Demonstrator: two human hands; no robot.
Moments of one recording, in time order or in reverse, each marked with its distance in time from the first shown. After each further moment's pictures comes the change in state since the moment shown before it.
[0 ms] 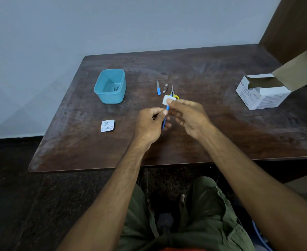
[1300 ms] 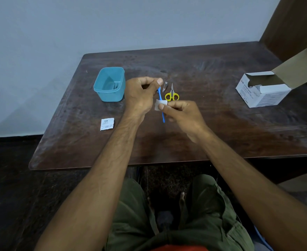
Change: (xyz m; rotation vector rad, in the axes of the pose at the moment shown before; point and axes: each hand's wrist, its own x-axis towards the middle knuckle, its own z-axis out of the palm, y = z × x) left_hand 0.038 0.046 -0.018 0.050 0.216 0.137; right_hand -0.006 0.017 0.000 -0.281 -0.125 -0.324
